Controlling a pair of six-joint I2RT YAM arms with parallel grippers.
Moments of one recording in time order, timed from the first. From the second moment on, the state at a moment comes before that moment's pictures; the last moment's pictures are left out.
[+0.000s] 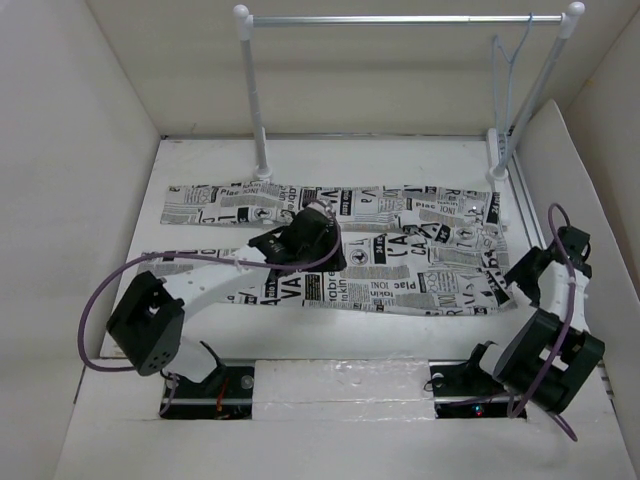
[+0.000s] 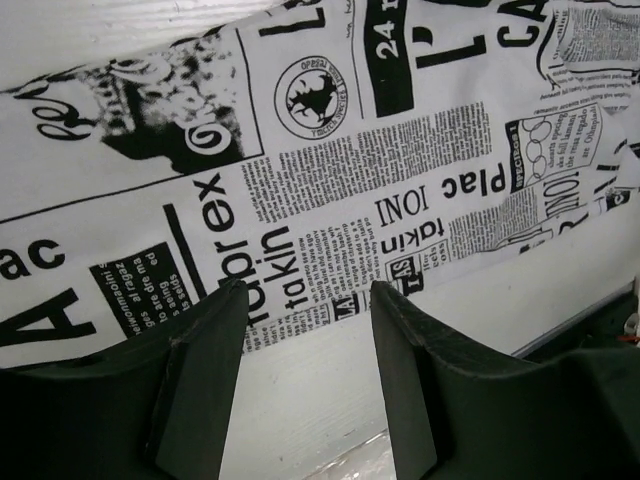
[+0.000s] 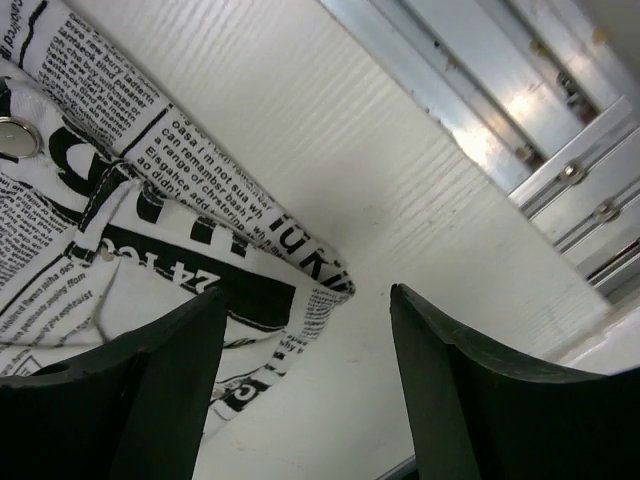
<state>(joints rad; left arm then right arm) -0.79 1.45 0.99 -0.33 -0.01 -0.71 -0.61 1.17 0.73 -0.64 0.06 0.21</state>
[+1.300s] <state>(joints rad) 0.15 1.05 0.71 -0.83 -0.10 -1.03 -0.48 1.41 0.73 -0.53 0.08 0.39</state>
